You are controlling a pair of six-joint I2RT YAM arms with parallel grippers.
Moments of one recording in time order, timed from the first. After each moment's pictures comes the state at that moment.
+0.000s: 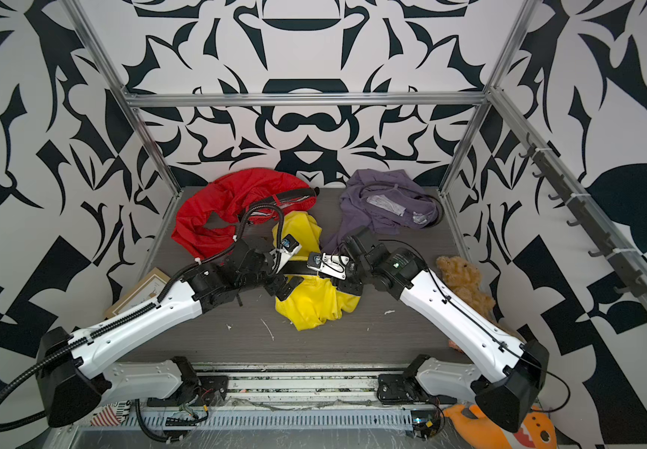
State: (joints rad) left arm -0.86 1.25 1.02 -0.43 -0.05 0.10; right arm 0.69 1.20 1.20 -0.91 -0.12 -0.67
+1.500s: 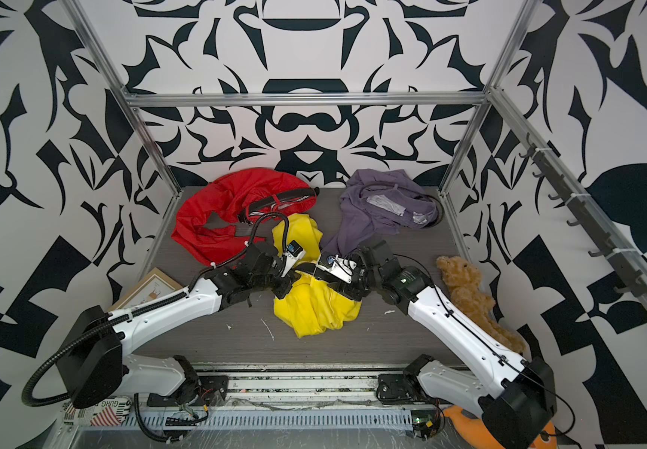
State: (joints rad) left arm -0.80 1.37 0.89 -0.25 0.11 0.02; right arm 0.60 1.08 0.91 -0.56 -0.33 -0.58
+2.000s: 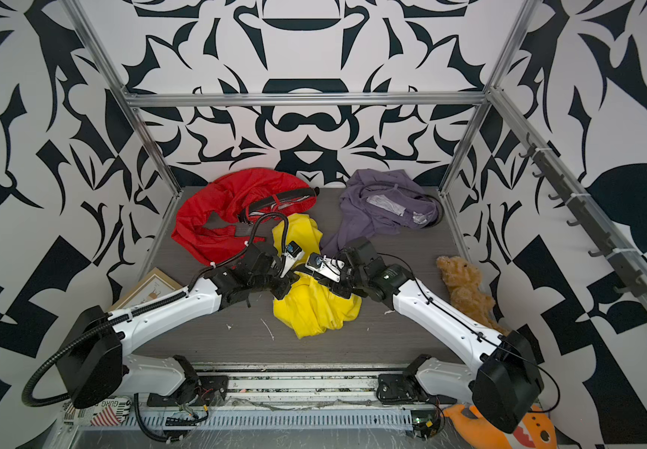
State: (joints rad) left arm -0.79 1.37 0.89 -0.27 0.12 0.01; right arm 0.64 1.20 0.89 -0.42 -0.29 -0.59
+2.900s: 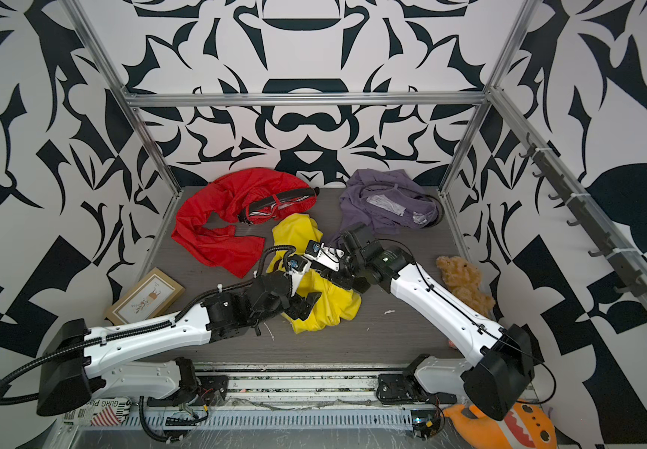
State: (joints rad) left arm -1.14 1.25 0.82 -0.16 -0.30 -0.34; right arm 0.64 1.27 1.12 -0.69 -0.25 -0.56
